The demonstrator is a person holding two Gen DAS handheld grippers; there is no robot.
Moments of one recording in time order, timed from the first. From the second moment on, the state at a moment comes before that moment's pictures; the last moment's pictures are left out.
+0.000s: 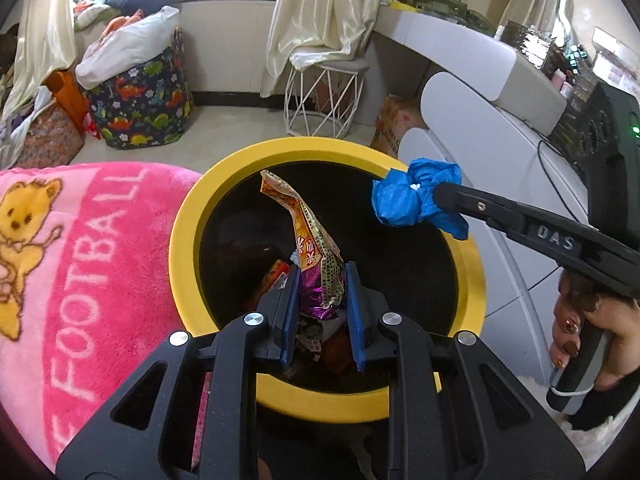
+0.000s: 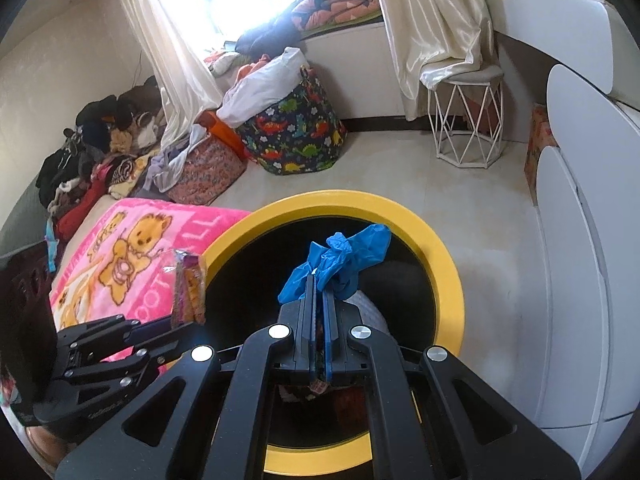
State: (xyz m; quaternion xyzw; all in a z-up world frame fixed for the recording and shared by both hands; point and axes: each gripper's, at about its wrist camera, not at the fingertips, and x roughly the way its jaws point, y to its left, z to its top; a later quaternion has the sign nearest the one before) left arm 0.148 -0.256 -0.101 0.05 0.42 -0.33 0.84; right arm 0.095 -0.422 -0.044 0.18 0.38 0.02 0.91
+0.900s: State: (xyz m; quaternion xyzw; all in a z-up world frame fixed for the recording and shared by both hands) left arm 0.148 -0.235 -0.087 0.05 0.43 -0.28 0.86; right arm 0.069 -0.424 -0.018 0.20 0.35 0.00 0.91
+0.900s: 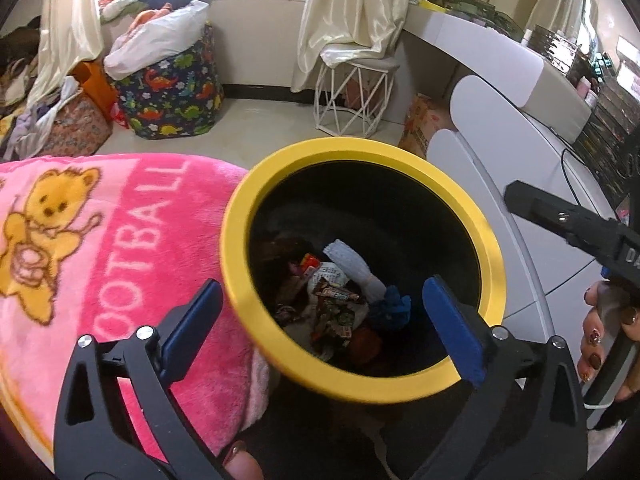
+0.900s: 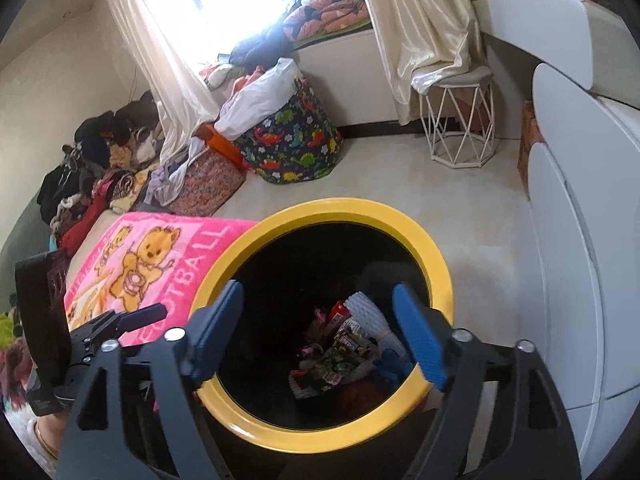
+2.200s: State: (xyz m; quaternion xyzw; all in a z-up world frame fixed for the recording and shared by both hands) left arm 0.048 -0.079 -0.044 -0.02 0.27 -0.09 0.96; right arm -0.026 -0.298 0.017 0.09 0.11 -0.01 0.99
